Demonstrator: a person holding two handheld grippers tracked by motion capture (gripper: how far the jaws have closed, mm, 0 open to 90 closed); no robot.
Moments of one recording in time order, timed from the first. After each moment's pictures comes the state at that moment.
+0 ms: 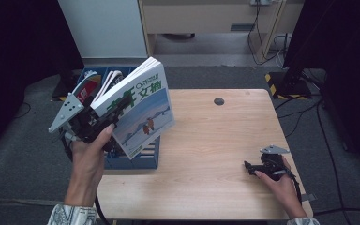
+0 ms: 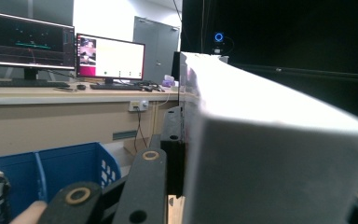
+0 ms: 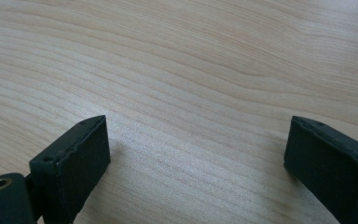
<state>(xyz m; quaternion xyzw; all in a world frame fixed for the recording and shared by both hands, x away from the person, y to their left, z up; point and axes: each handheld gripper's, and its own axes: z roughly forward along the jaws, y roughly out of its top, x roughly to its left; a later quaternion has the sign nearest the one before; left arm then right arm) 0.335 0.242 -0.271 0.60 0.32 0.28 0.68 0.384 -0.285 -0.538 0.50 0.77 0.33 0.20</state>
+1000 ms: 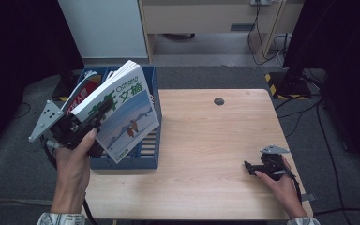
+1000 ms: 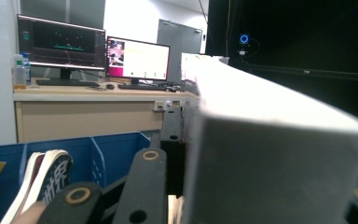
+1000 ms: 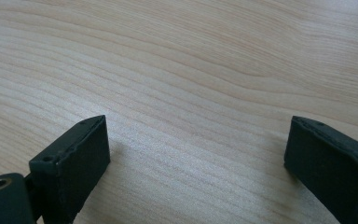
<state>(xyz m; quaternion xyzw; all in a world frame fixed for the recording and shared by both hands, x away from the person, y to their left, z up) 0.323 0.276 -0.278 0.58 0.35 0.31 0.67 0.384 -0.285 -0.538 0.50 0.78 0.33 0.20</state>
